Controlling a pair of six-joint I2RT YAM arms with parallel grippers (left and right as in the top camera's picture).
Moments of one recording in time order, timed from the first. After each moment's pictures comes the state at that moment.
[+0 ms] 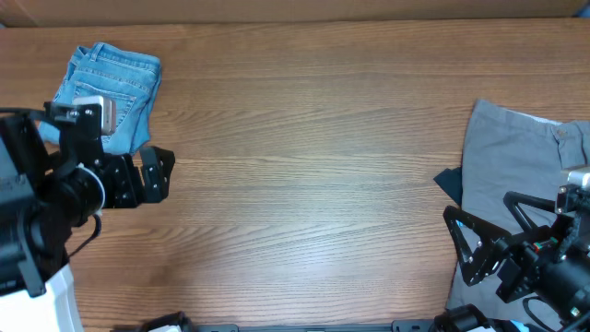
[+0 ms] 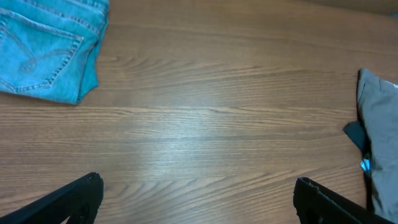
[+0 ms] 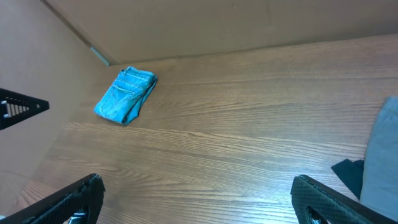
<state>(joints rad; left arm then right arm) 0.27 1.16 1.68 -1.43 0.41 0.08 0.31 0.86 1.79 -1.42 -0.17 0.33</state>
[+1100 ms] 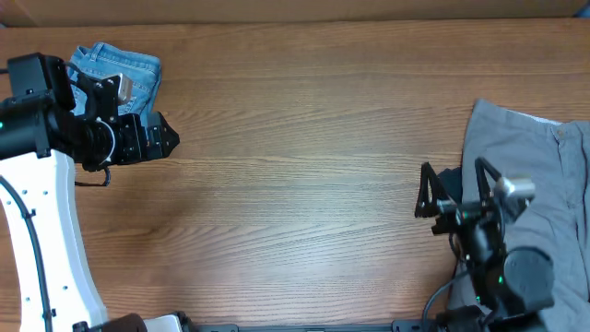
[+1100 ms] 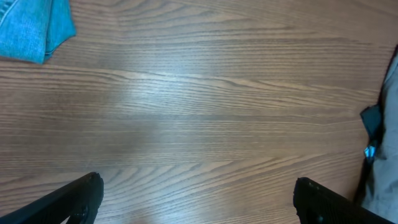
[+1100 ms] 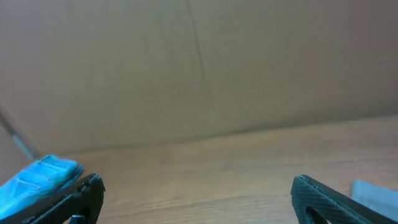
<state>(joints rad) 0.27 1.51 1.68 -1.43 0.41 0.08 0.20 0.28 0.41 -0.12 0.03 0.26</state>
